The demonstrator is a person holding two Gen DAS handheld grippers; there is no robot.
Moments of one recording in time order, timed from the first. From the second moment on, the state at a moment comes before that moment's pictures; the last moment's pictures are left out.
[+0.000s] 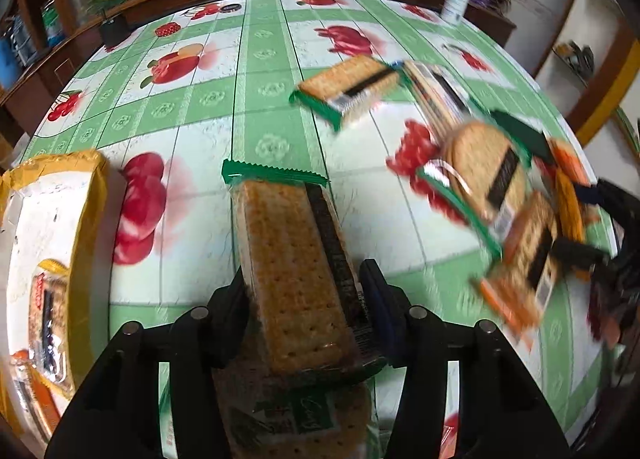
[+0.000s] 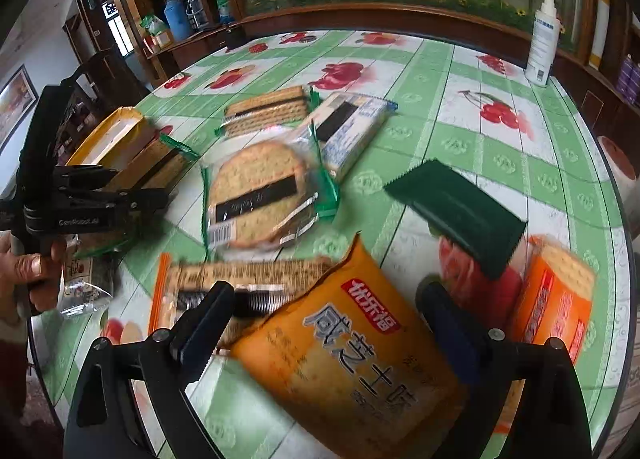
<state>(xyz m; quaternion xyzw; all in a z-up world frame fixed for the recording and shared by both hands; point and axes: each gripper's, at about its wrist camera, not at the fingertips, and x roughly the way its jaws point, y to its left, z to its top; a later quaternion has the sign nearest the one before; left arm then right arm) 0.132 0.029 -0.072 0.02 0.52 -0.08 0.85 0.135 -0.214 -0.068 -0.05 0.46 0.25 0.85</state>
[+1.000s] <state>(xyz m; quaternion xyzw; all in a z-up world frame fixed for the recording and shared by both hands) 0.129 0.028 -0.073 0.04 0.54 -0.09 0.83 0.057 -0.217 -0.080 -0.13 0.50 0.26 0.81</state>
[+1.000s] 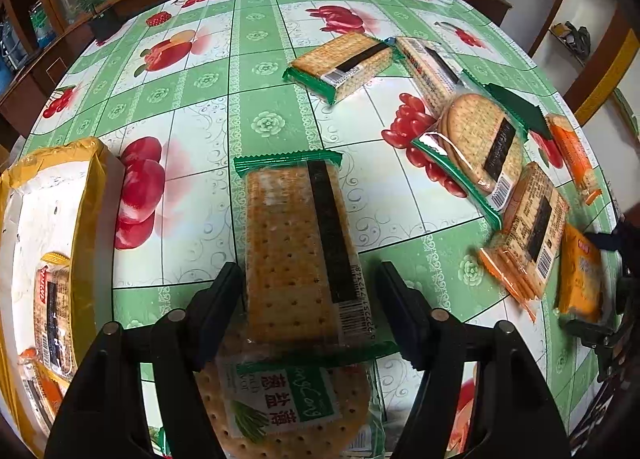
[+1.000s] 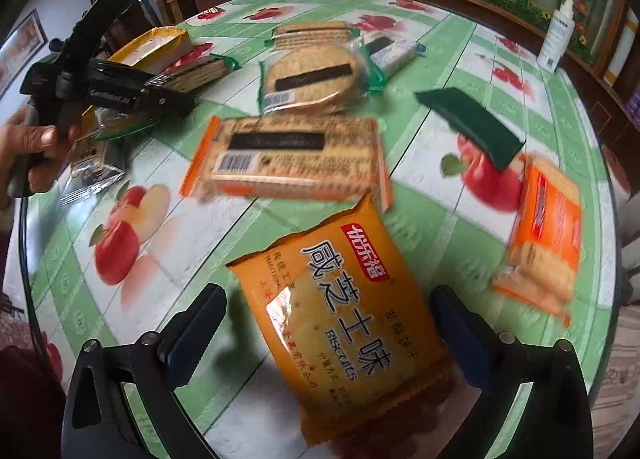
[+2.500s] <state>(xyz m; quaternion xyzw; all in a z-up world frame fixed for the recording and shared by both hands) 0.010 0.144 0.007 -0.05 0.38 0.02 0.92 0.014 -0.125 0.001 0.05 0.39 0.37 0.84</state>
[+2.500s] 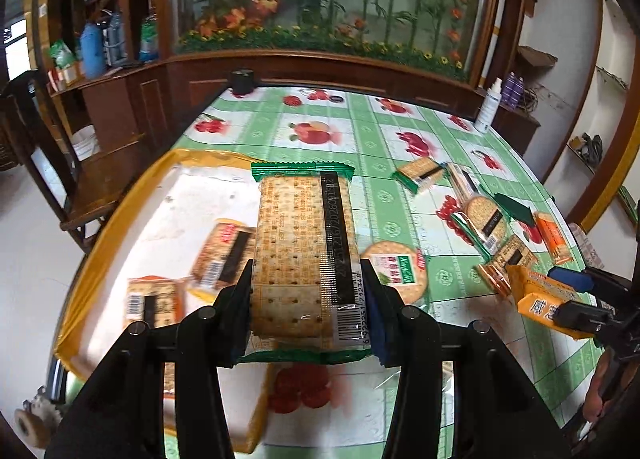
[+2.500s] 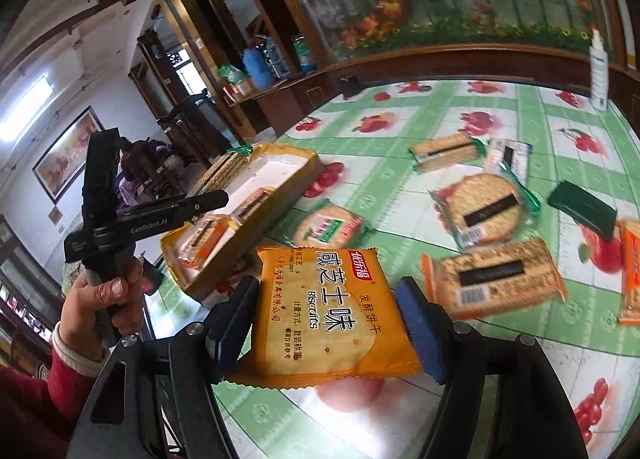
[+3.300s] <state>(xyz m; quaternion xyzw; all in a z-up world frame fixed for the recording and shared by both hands) -0.024 0.242 -0.010 -0.10 0.37 0.12 0.92 0.034 0.046 0.016 0.01 0.38 0.49 0.79</state>
